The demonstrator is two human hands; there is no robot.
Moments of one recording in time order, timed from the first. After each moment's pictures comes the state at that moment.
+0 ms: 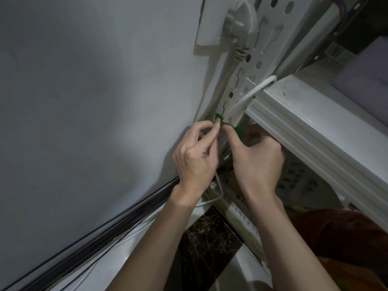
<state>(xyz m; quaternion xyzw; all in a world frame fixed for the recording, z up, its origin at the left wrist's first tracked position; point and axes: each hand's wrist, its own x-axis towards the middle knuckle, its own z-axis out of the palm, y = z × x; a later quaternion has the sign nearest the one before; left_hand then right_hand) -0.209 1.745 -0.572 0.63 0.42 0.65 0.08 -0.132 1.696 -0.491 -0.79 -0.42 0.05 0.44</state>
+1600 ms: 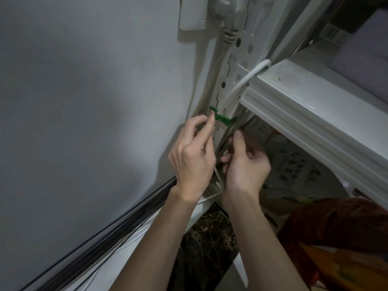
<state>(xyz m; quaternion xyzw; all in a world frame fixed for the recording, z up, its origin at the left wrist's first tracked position) -0.208 1.739 -0.571 0.65 0.45 0.61 0.06 -0.153 1.690 -0.524 -0.60 -0.13 0.31 0.73</state>
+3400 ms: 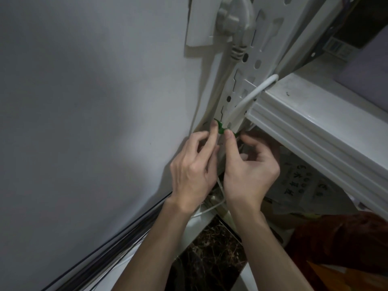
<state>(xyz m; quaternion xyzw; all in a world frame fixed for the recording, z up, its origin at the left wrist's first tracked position) -0.217 1.752 -0.587 0.71 0.40 0.58 0.02 -0.150 1.711 -0.527 -0.68 -0.33 0.07 0.65</state>
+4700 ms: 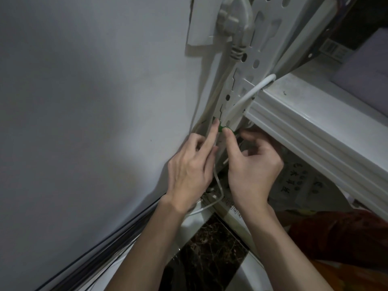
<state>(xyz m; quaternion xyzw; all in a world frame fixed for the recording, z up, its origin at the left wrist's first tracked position) -0.227 1.749 -0.584 0.76 0.42 0.49 0.05 -0.136 1.706 -0.523 -0.70 -0.42 -0.03 0.58</state>
